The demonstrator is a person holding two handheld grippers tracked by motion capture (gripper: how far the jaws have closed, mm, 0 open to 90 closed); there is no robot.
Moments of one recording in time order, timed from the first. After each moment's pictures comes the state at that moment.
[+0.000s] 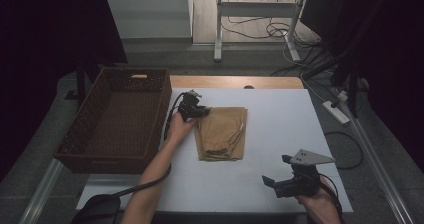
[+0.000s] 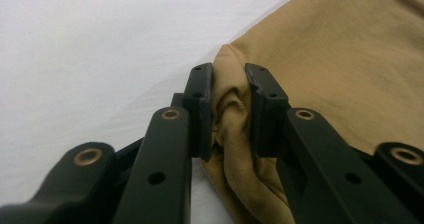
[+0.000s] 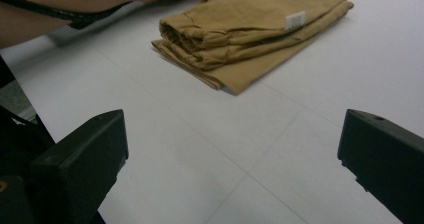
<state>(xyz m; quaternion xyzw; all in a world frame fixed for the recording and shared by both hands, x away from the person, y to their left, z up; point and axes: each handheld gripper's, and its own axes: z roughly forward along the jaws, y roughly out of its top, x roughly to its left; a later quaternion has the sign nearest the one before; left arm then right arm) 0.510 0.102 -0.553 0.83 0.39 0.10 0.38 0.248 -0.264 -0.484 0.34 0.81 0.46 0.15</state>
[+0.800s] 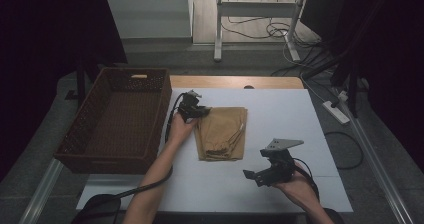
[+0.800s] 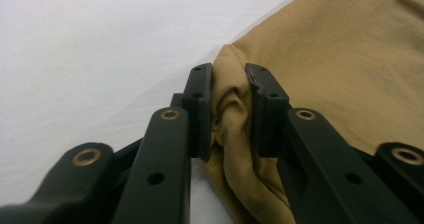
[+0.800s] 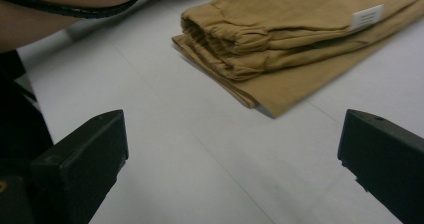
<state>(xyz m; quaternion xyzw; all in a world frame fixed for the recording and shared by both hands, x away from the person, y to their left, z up) 0.509 0.101 -0.554 0.83 0.39 0.10 0.38 0.291 -0.217 -0.497 0.32 0.84 0.43 0.07</state>
